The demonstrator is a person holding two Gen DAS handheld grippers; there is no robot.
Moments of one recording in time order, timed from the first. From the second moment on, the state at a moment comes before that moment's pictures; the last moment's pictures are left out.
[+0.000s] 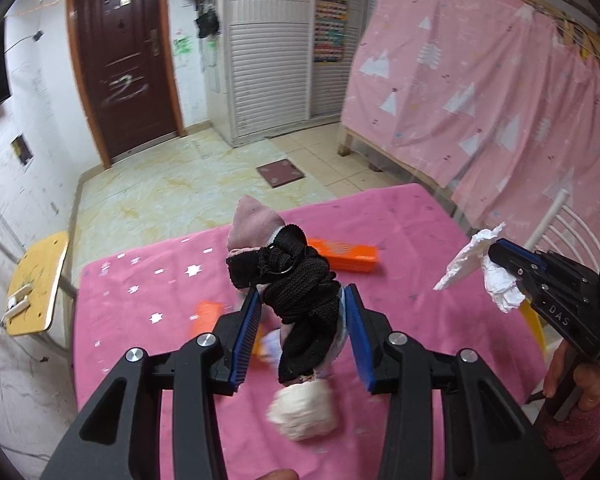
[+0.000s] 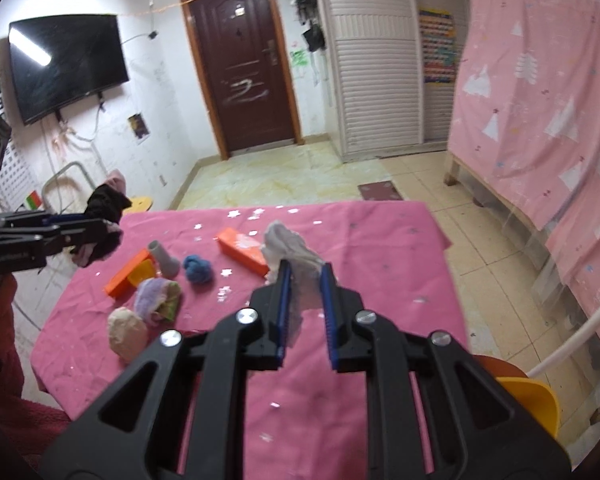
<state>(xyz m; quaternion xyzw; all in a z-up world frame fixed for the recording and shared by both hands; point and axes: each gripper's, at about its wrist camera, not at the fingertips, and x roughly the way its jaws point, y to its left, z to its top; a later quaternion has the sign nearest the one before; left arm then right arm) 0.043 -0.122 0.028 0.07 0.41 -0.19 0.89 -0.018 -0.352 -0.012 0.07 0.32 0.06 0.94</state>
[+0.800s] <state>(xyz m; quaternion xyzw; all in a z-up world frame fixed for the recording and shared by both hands) -0.016 -0.355 0.005 0.16 0.43 -0.39 0.80 -0.119 -0.506 -0.016 0.13 0.27 -0.08 0.95</state>
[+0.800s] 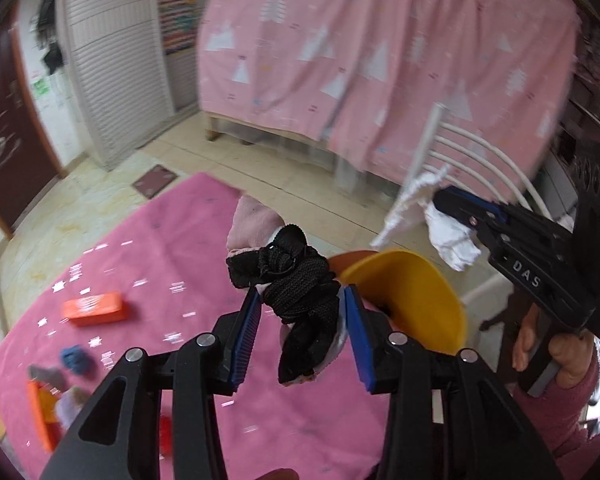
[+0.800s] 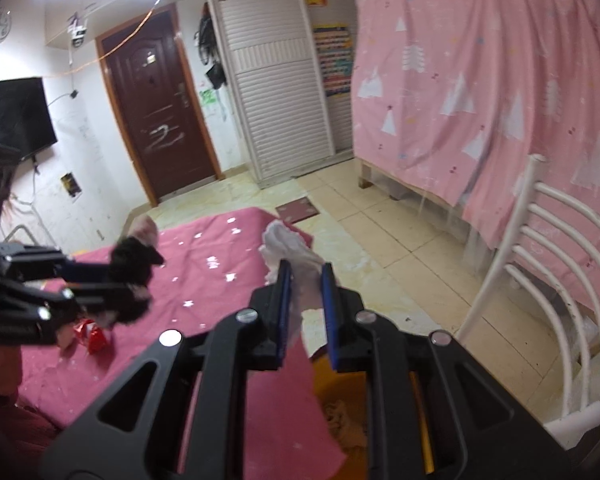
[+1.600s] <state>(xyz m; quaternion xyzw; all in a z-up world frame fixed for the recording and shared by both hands) -0.061 -0.433 -0.016 0.18 0.43 -0.46 0.76 -0.156 -0.562 -0.019 0.16 0.25 -0.12 0.95</state>
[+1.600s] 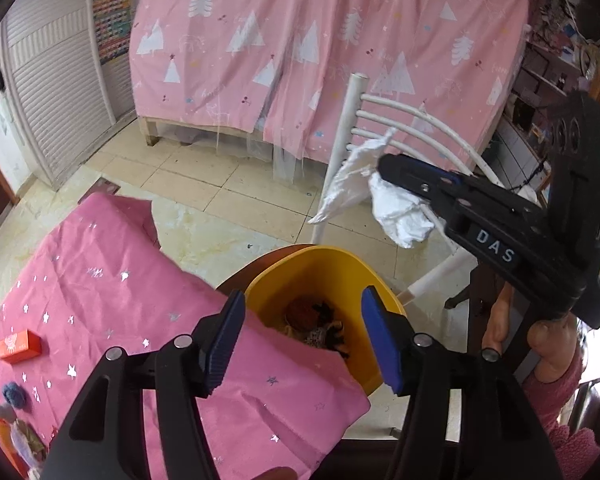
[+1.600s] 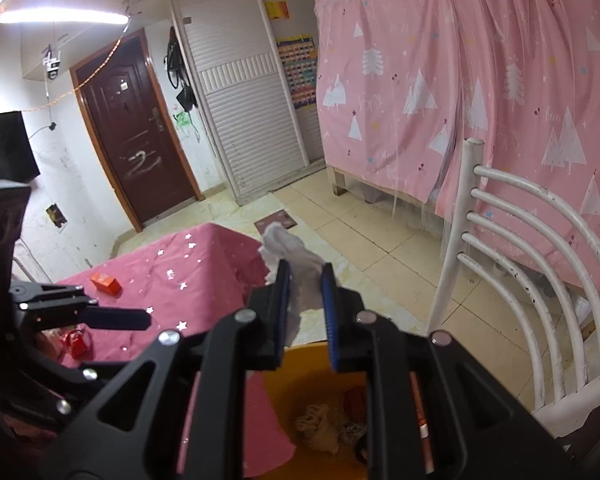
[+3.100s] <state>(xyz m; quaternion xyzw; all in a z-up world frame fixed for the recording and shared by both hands) 0.098 -0.078 -0.008 0.00 0.45 -0.19 0.87 0.012 -0.350 -0.004 0.05 0.34 0.08 0.94</state>
